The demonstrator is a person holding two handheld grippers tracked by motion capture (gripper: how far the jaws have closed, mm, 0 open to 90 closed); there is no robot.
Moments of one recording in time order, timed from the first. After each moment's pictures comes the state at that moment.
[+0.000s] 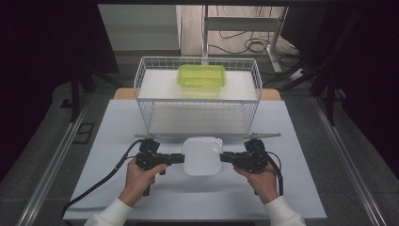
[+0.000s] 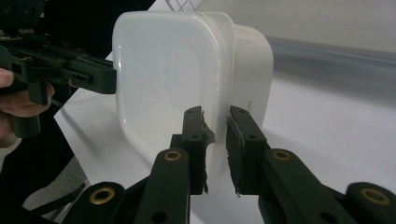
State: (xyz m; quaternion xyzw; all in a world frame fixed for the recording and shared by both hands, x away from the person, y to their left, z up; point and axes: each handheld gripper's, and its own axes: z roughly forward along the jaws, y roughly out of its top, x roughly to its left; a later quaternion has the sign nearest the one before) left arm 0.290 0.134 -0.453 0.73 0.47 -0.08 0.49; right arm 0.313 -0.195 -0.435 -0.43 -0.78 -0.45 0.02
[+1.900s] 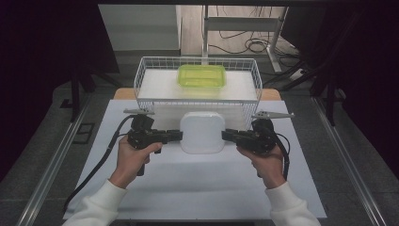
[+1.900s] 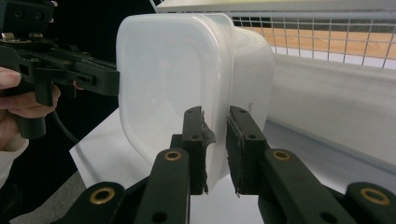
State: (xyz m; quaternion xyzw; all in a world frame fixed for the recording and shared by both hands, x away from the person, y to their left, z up) left arm 0.304 0.143 -0.369 0.74 0.43 -0.02 0.52; right arm 0.322 -0.192 -0.361 -0.39 -0.76 -0.51 -0.03
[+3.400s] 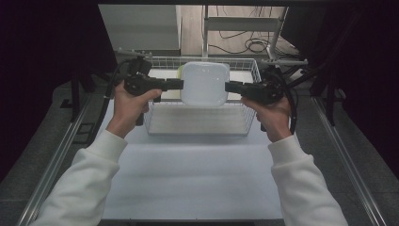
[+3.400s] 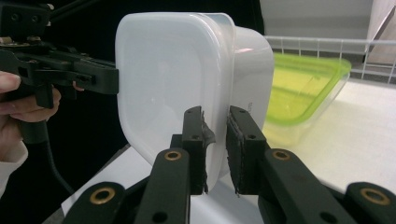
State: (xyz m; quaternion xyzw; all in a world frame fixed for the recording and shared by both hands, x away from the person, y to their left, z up) left arm 0.375 0.150 -0.262 0.74 0.40 0.03 0.54; right arm 0.387 -0.185 -0.263 -0.36 -0.75 -0.55 -0.07
